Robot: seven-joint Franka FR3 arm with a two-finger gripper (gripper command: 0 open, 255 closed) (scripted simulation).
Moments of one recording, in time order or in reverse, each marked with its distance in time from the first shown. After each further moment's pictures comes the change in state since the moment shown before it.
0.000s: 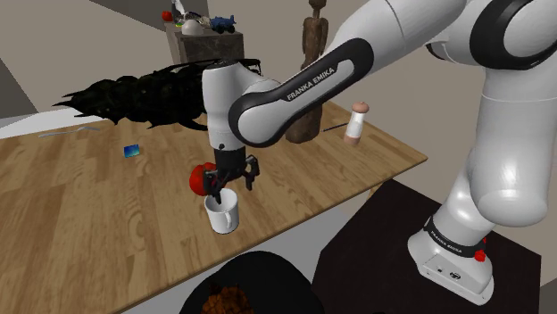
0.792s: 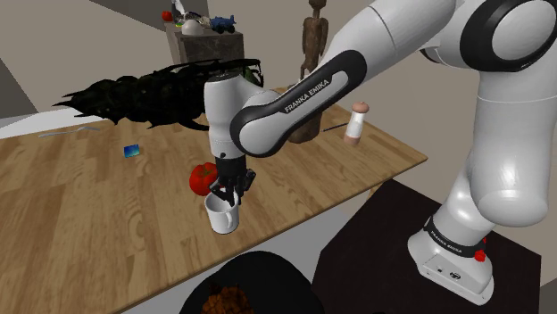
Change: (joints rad) arm 0.007 0.034 -0.008 -0.019 -0.016 0.051 0.006
